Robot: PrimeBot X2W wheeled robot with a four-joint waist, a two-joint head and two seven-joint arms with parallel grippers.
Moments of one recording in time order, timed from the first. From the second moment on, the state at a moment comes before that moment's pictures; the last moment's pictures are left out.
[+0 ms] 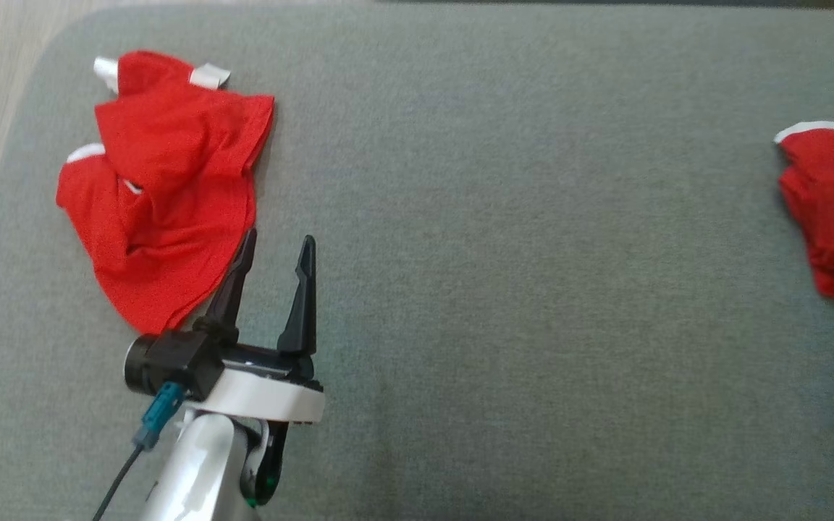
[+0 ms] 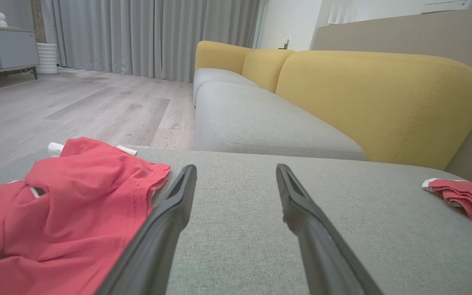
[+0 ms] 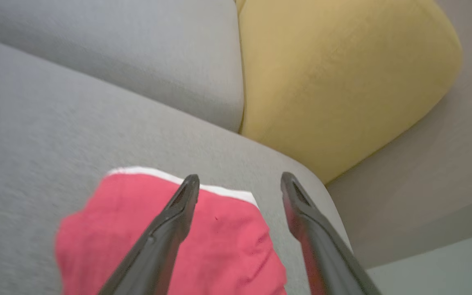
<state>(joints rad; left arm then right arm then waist) -0.24 0.05 -0.26 0.28 -0.25 -0.09 -0.26 -0.62 -0.49 -0.12 0.78 -0.20 0.12 0.01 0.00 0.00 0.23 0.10</state>
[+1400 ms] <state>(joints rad) -0.04 0.05 -0.20 0.25 -0.25 -0.09 -0.26 -0.03 -0.05 0.07 0.24 0.22 0.12 -0.25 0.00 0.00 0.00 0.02</state>
